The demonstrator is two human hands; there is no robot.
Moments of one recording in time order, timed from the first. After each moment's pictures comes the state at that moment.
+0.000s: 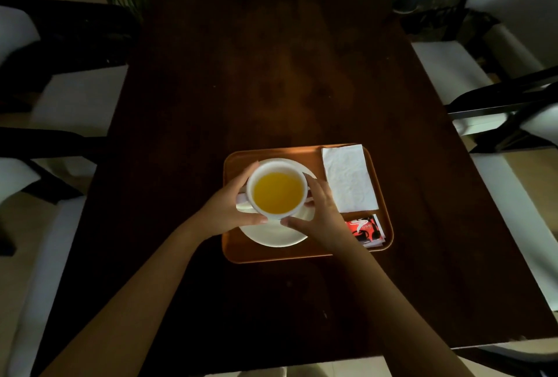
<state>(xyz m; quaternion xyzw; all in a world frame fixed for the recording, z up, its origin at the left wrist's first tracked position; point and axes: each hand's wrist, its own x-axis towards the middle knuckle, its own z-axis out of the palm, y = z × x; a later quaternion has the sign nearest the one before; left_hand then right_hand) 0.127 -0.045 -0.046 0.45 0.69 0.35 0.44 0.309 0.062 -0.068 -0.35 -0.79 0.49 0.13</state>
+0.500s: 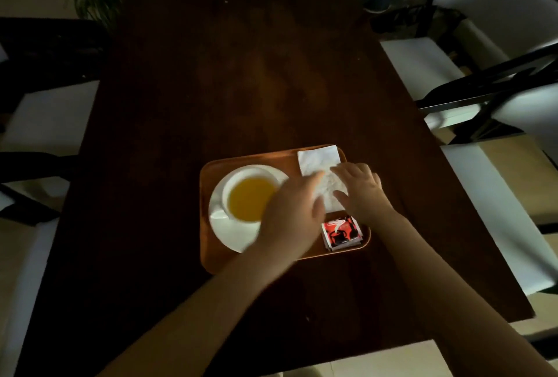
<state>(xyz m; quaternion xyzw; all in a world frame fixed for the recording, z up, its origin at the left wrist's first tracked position) 0.260 0.020 0.013 0.55 0.75 0.32 0.17 0.372 0.155 -0.059 -0.41 -0.90 0.16 -0.02</state>
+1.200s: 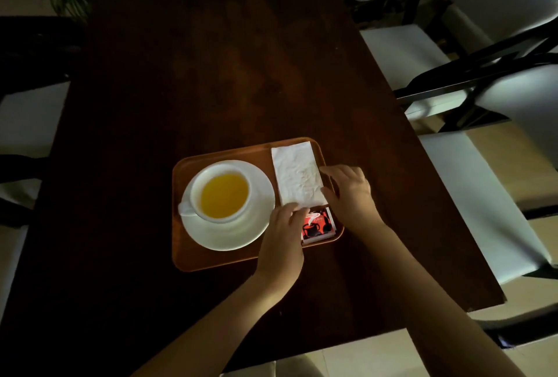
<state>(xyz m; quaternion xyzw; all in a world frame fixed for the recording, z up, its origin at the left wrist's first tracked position) 0.316 0.008 -0.062 0.54 0.78 0.25 0.20 0.405 0.143 -0.061 -0.44 -0.85 0.24 0.13</state>
